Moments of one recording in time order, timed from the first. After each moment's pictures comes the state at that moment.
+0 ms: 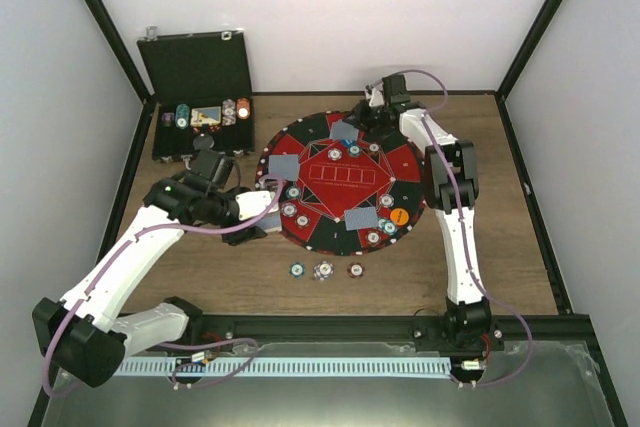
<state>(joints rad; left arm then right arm) -0.46 1.13 1.06 -1.04 0.37 0.83 0.21 2.50 2.09 -0.38 -0.68 0.56</state>
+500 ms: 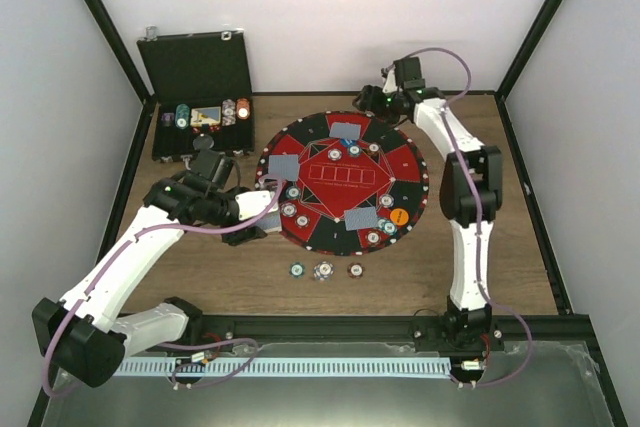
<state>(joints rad) -0.46 1.12 1.06 -1.04 0.37 0.82 0.21 2.27 2.01 -0.53 -0.40 0.47</state>
